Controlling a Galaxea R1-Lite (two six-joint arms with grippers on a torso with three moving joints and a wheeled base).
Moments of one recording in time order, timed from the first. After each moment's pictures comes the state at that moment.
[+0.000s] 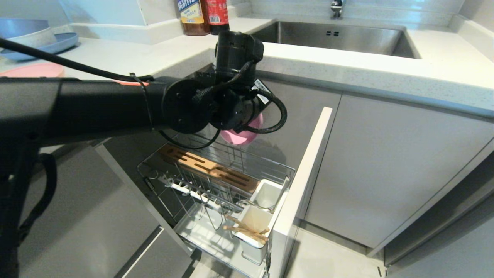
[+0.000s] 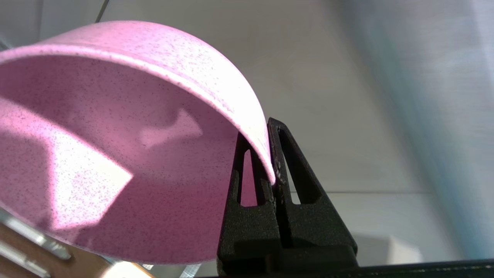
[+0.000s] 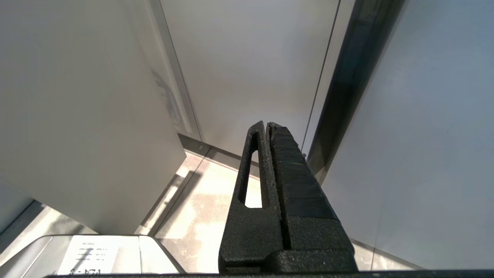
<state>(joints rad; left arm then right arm) -0.77 2.03 -1.86 0.12 0.52 -0.89 0.01 0.00 0.00 0.00 0.00 0.02</state>
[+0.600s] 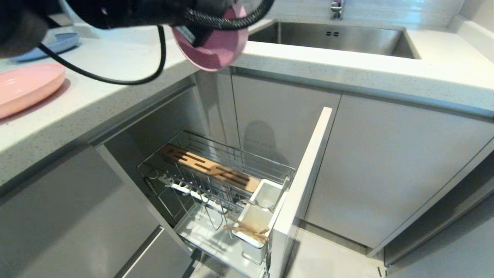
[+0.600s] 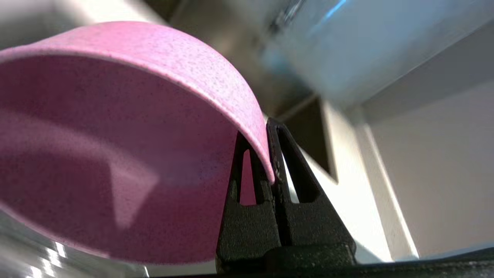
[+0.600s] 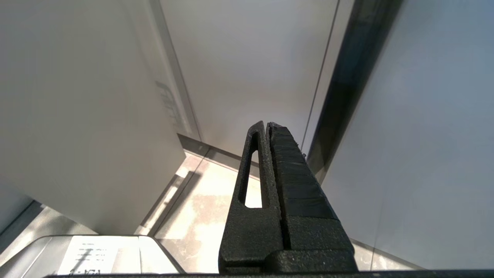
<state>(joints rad) -0.96 1.73 -1.92 0.01 0.64 -0.54 0.01 0.00 0.00 0.00 0.00 0.02</state>
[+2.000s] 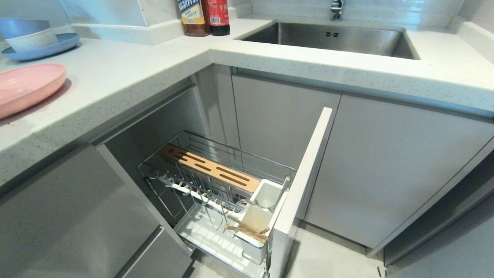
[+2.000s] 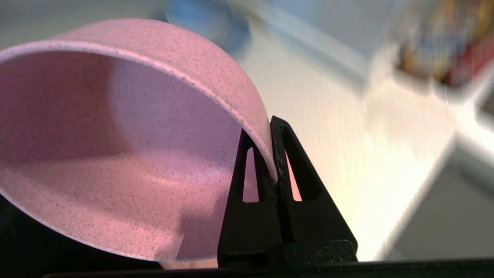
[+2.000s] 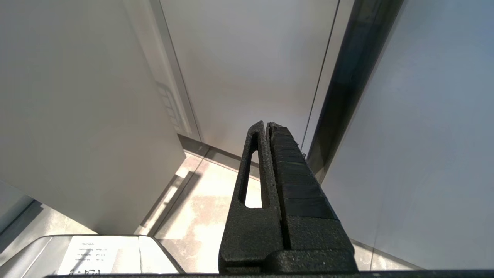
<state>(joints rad) 0.21 1.29 -1.92 0.56 0.17 -0.14 0.01 0.00 0.00 0.00 0.00 0.02</state>
